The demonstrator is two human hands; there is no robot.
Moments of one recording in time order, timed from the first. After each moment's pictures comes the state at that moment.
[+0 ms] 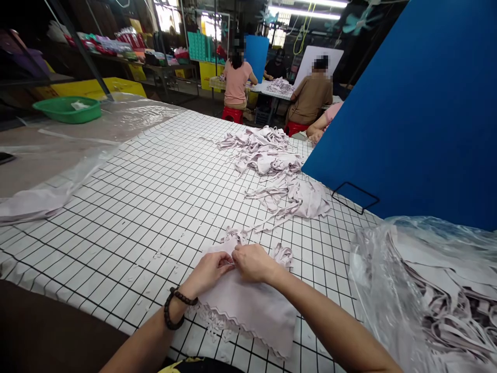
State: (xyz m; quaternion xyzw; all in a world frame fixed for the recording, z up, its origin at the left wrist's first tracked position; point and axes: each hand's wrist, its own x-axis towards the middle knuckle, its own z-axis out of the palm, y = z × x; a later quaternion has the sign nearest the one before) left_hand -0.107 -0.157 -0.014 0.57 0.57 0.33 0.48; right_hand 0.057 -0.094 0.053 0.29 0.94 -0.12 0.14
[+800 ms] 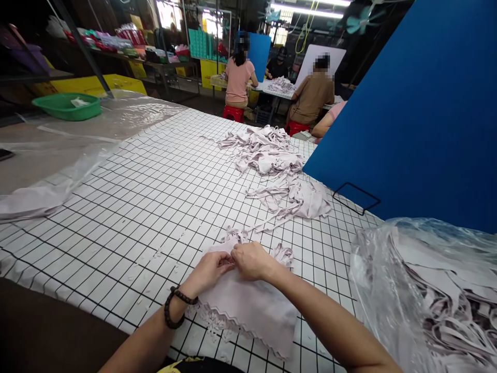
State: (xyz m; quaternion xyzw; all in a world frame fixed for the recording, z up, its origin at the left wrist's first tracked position) left_hand -0.107 -0.156 -0.013 0.60 0.58 0.31 0.46; right_hand 0.046 -0.091 0.063 0.28 0.94 -0.11 0.17
